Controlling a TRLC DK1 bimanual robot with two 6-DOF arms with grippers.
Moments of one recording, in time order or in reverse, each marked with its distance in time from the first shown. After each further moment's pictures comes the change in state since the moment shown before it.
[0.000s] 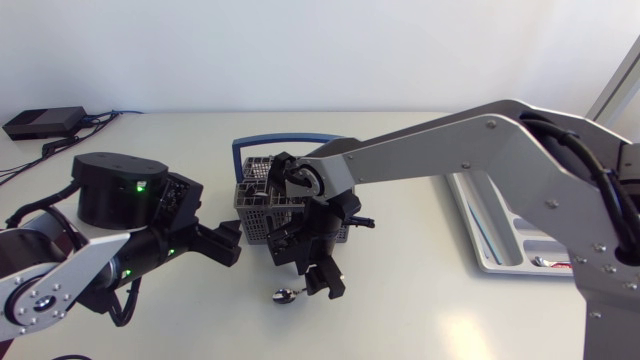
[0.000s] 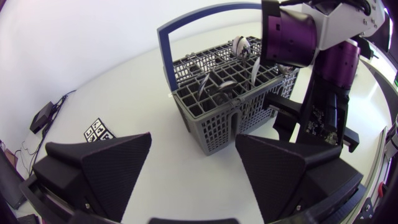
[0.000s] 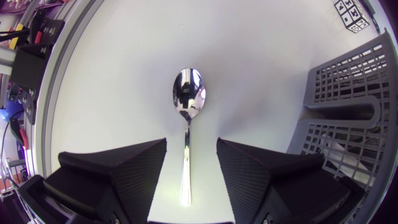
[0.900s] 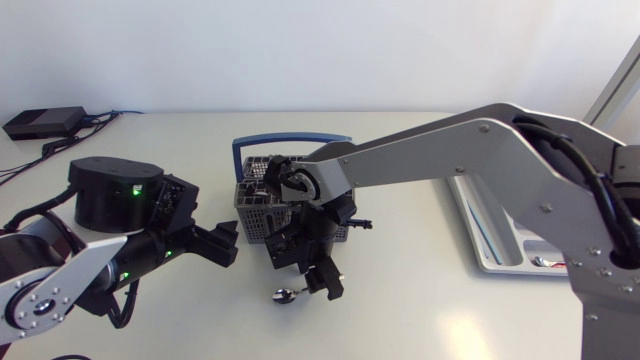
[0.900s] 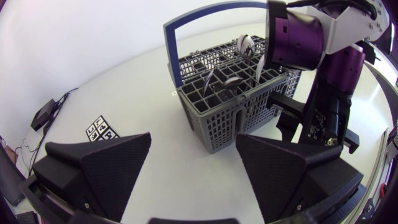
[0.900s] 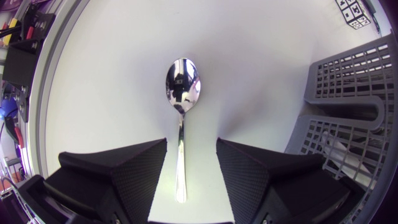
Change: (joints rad) left arm 0.018 -0.008 -0.024 0.022 0.000 0.000; right arm 0.016 0.008 0.001 0.017 0.071 0.015
